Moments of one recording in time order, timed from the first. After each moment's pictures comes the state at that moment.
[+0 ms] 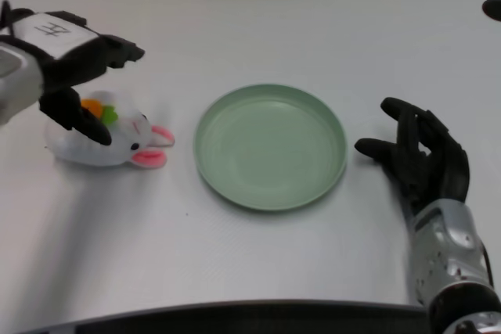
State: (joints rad) left arm -0.70 0.75 -0.37 0.32 0.83 -0.15 -0.52; right arm -0.53 -0.06 -0.34 1.05 0.26 -0.32 0.07
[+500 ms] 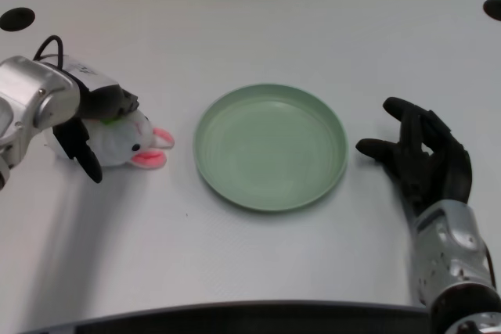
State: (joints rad) left arm -0.85 0.65 -0.58 0.70 0.97 -0.21 -0.54; right arm -0.53 -0.06 -0.35 1.05 0.27 -0.32 0.09
